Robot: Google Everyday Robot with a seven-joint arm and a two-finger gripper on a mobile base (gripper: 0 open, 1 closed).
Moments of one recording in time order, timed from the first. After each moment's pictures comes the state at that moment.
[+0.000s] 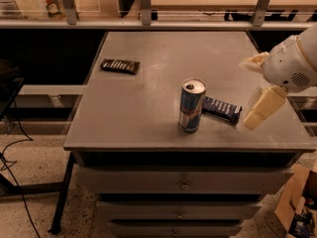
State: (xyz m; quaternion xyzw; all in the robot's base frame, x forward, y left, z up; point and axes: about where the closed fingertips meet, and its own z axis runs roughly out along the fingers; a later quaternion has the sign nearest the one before) arm 0.493 -0.188 0.905 -0.59 0.75 0.13 0.27
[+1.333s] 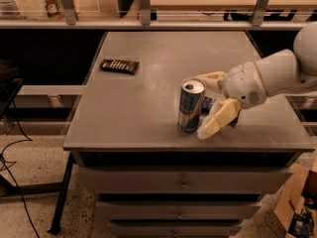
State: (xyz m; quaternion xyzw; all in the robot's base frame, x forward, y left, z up) arm 0.503 -0.097 0.867 -0.58 0.65 0.34 0.35
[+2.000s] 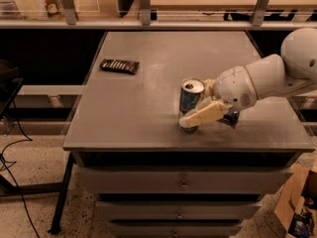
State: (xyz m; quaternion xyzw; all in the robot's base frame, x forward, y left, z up) arm 0.500 -0.074 0.860 -0.59 0.63 0.38 0.35
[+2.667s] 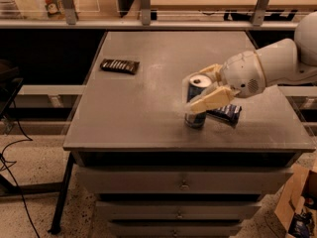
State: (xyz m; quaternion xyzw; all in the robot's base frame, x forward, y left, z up) arm 0.512 -0.084 0.892 -0.58 0.63 0.36 0.37
